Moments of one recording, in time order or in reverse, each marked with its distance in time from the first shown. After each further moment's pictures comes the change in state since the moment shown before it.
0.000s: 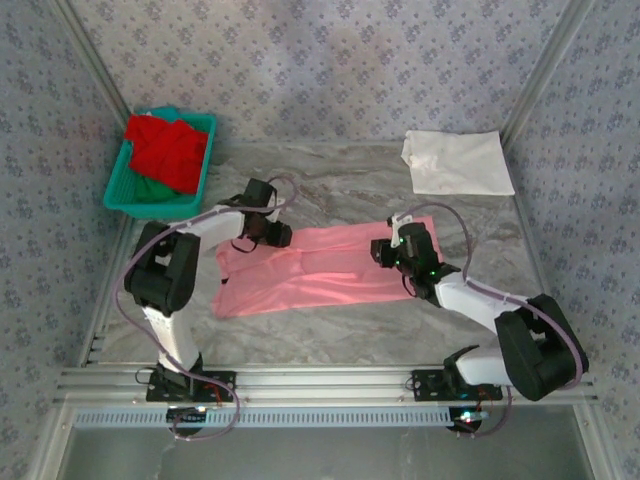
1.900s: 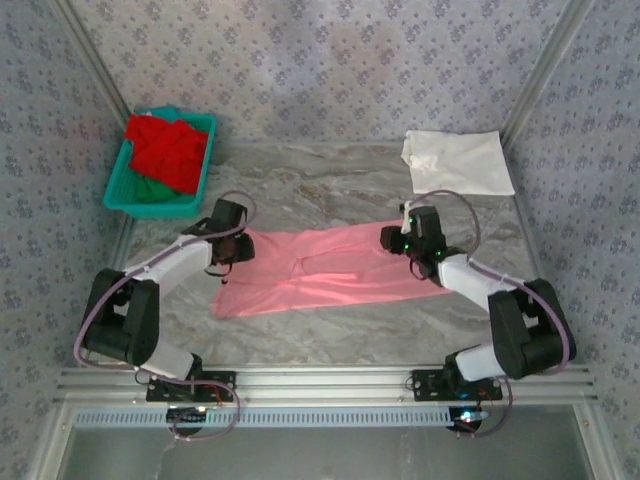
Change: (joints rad) left arm 0.091 -0.378 -0.326 0.009 -0.238 -0.317; right arm -0.182 0.142 0.164 -0.132 -0.125 0.047
